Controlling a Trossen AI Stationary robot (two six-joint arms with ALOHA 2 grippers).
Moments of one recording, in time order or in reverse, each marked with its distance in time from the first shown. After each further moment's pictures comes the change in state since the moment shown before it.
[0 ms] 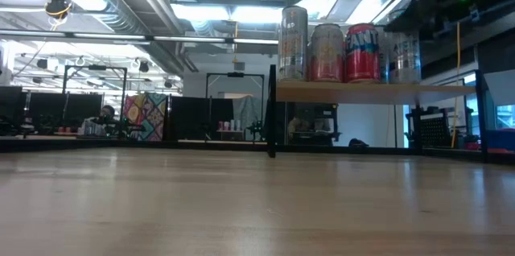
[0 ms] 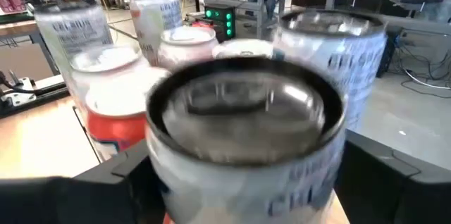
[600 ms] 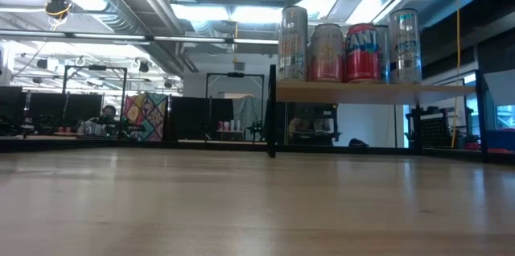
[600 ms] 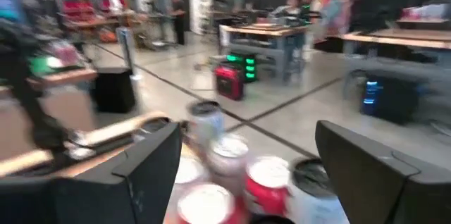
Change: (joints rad) left arm 0.001 0.000 0.000 0.046 0.021 0.045; right arm 0.018 0.060 0.459 -0.264 -0.073 0.018
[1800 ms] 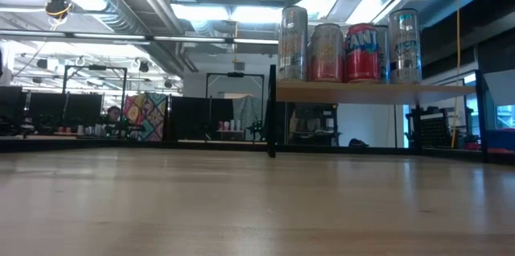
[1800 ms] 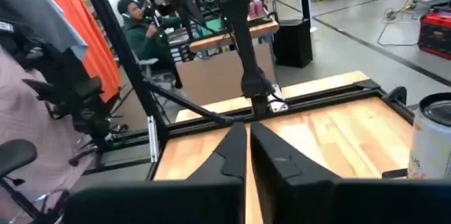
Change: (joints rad) left arm 0.126 -0.188 -0.116 0.210 0.160 0.248; right arm 0.752 0.312 0.023 0.237 0.050 0.220
